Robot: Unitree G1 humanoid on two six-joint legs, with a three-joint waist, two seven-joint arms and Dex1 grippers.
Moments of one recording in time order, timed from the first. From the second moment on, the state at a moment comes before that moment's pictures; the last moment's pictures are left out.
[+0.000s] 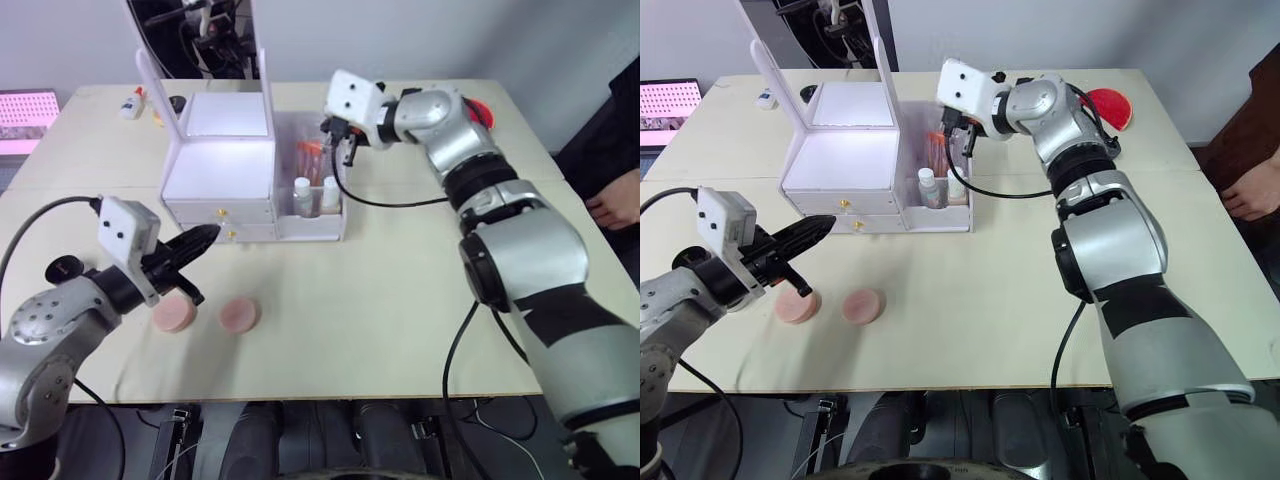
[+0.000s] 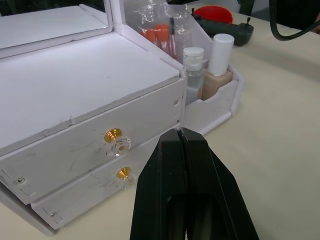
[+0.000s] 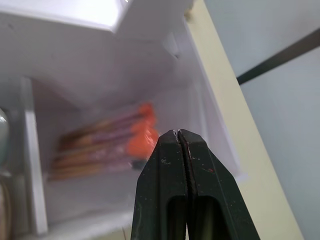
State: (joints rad) left arm -0.01 0.71 0.38 -0.63 -0.73 0.69 -0.52; right arm -1.51 -0.28 0.22 1.30 -0.30 -0.25 0.83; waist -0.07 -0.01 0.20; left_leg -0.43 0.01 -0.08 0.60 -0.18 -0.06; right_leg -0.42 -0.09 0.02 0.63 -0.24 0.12
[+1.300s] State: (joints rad) left arm 0.00 0.71 0.42 -0.59 -0.68 0.66 -0.53; right arm -1.52 -0.37 0.19 1.33 -0.32 -0.27 0.67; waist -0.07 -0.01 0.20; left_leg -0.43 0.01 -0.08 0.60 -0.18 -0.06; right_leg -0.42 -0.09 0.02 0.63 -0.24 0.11
